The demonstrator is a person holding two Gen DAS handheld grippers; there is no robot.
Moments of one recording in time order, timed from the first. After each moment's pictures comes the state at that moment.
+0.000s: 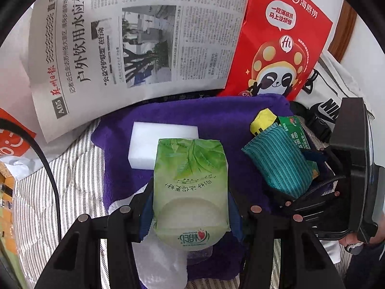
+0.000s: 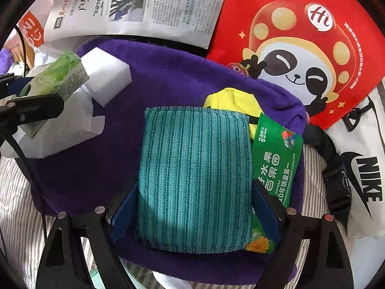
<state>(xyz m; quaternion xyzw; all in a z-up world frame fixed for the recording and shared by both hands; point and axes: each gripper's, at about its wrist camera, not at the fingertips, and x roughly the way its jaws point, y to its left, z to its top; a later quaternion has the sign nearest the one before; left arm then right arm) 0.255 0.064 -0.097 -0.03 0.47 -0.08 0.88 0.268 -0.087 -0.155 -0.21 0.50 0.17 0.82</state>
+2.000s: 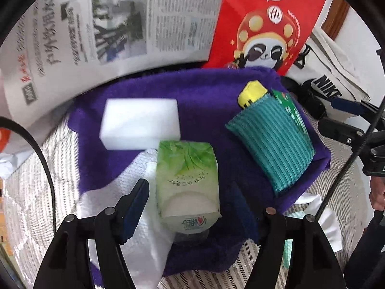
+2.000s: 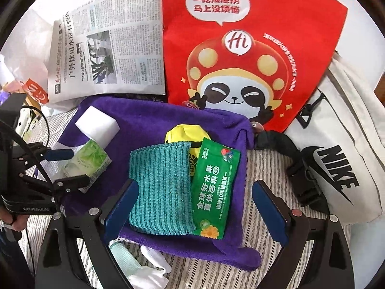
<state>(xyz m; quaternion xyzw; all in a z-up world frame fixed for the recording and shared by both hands) 0.256 0.049 -0.112 -0.01 0.51 -0.12 0.85 0.279 -0.156 -0.074 -0.11 0.47 0.16 0.86</state>
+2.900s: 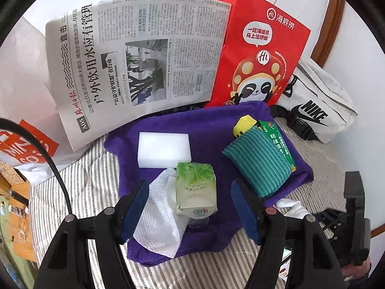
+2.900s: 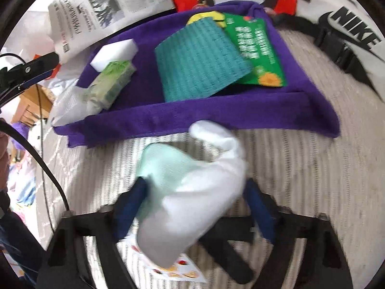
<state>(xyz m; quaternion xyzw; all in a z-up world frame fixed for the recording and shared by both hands) 0.221 0.070 -0.051 -0.01 0.46 -0.10 0.88 0.172 -0.153 -0.157 0.03 0.58 0.16 0.80</state>
